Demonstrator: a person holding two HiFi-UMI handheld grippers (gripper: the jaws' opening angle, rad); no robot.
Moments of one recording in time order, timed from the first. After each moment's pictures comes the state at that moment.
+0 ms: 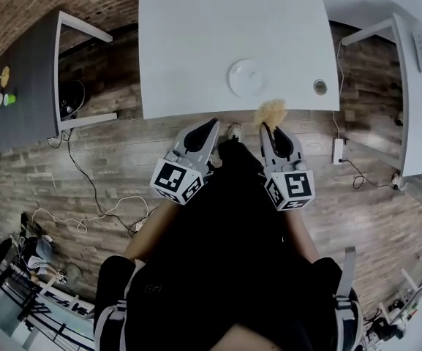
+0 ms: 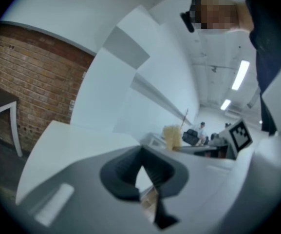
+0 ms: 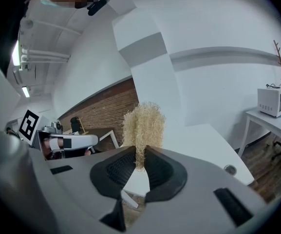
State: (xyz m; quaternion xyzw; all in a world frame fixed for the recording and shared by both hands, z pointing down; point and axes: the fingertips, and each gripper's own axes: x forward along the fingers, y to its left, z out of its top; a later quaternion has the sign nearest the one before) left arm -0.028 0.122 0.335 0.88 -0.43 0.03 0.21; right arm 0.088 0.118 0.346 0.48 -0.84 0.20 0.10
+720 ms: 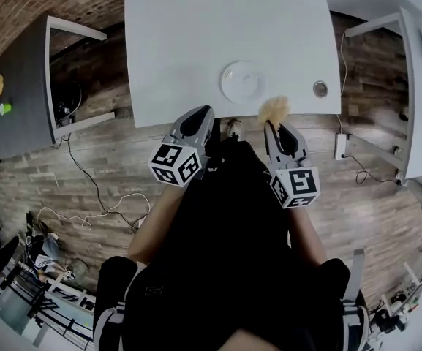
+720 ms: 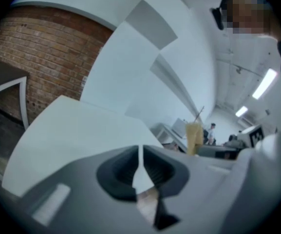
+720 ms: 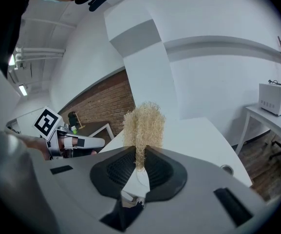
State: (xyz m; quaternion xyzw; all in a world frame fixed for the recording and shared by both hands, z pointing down) left arm -0.026 0.057 0.410 0.82 -0.46 0.08 0.33; right arm 0.119 0.078 0.383 0.48 -0.84 0.23 0.14
